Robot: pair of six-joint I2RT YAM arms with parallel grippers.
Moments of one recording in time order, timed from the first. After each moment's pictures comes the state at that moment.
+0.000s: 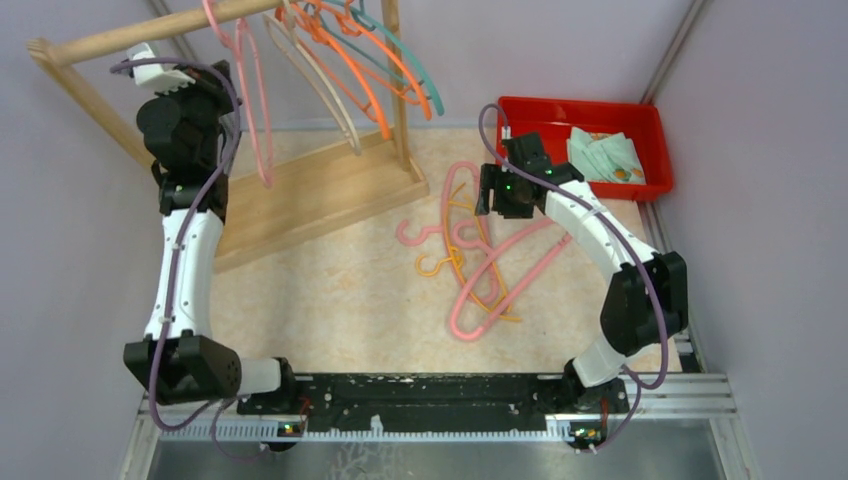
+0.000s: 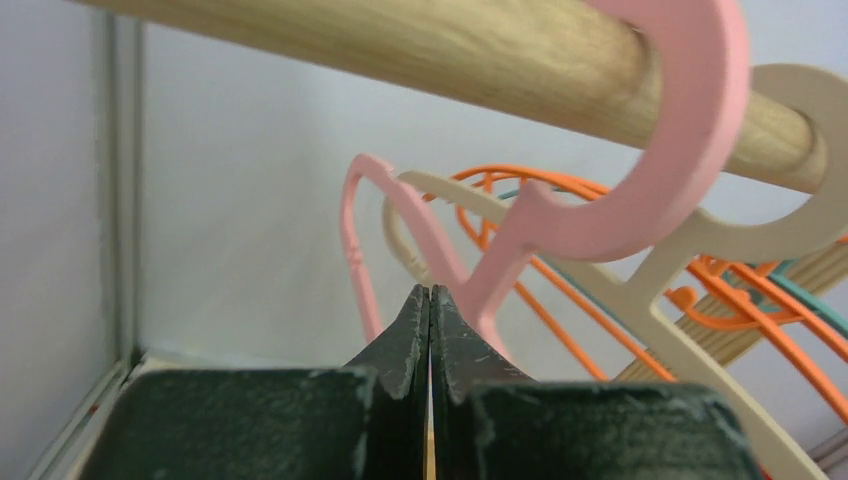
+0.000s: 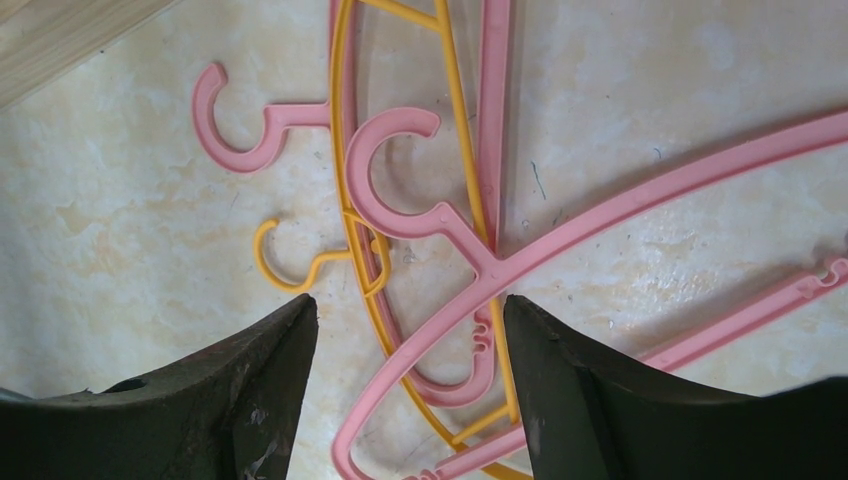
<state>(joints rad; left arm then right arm) 0.11 1.30 1.42 0.19 0.01 -0.40 0.36 1.58 1.36 -0.70 -0.08 0.39</state>
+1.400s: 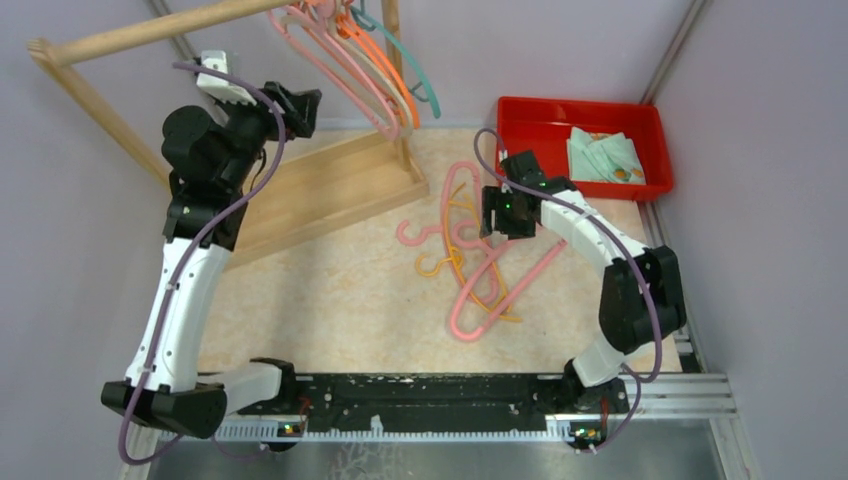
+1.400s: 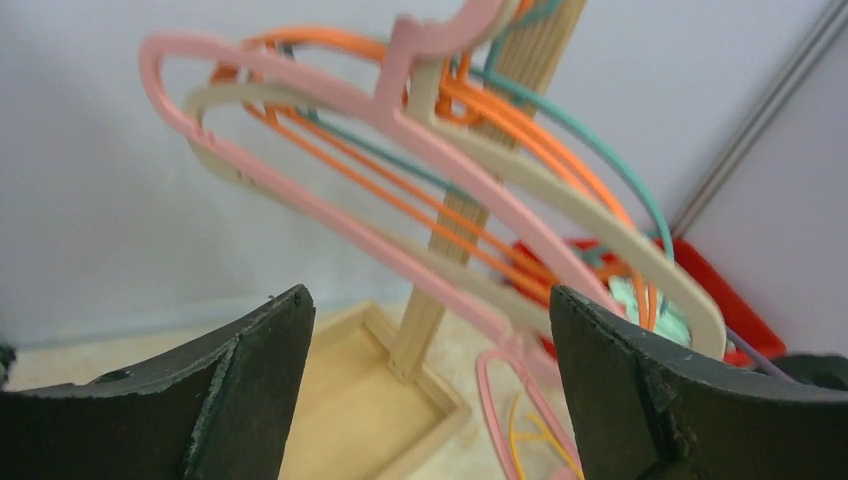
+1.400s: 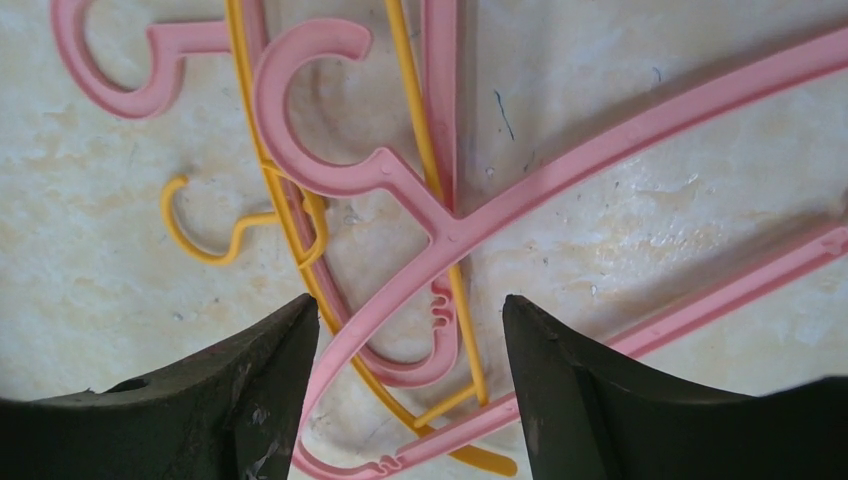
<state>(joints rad) -0.20 1.20 1.51 -0.09 0.10 -0.22 0.36 1.58 1.25 -0.70 -0.08 0.36</state>
